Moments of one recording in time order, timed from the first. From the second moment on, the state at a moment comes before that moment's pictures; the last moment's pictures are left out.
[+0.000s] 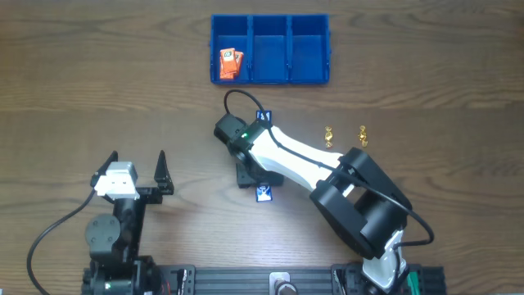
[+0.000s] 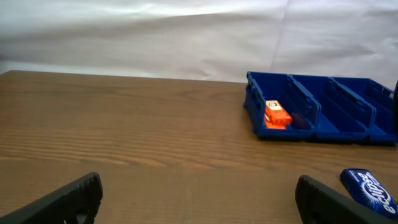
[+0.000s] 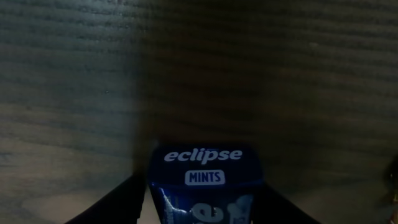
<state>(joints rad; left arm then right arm) 0.02 0.01 0.02 -0.12 0.07 -0.07 0.83 1.99 1.29 -0.90 -0.03 0.75</state>
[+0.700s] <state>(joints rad) 0.02 0.01 0.02 -0.12 0.07 -0.07 0.82 1.97 1.28 -0.92 0.03 0.77</state>
